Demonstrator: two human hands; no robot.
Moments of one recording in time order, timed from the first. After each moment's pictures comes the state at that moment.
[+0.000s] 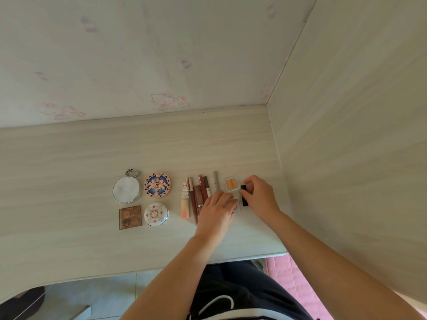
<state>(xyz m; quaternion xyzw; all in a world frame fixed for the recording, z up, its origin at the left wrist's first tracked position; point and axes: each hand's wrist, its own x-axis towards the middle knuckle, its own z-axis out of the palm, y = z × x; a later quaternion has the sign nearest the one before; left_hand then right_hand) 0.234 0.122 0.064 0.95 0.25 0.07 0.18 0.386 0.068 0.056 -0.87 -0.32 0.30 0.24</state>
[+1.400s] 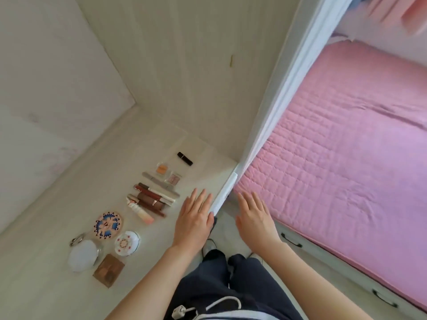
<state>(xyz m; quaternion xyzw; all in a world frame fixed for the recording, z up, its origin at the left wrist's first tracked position) 0.158 0.081 0.074 0.98 -0.09 -0.04 0.18 0.166 -0.101 0.100 -0.98 -0.10 0.17 0.10</state>
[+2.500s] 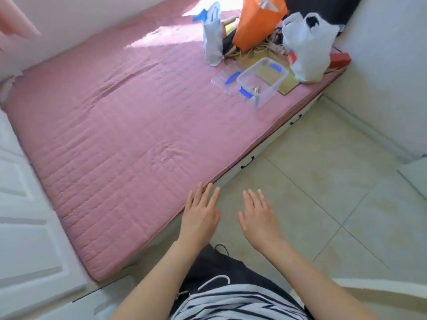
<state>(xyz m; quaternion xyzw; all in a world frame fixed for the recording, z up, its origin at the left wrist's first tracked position) 0.014 -0.380 0.087 0.73 -0.67 -0.16 0.03 -0.155 -0.430 0.101 -0.82 0.54 0.09 0.19</state>
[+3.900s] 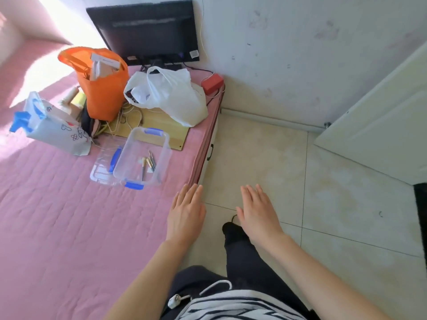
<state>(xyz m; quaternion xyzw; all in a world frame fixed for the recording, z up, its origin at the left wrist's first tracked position) -0.194 -0.886 0.092 0.56 -0.81 -0.18 0.02 -0.387 -0.832 0.099 -0.63 0.75 0.02 0.21</state>
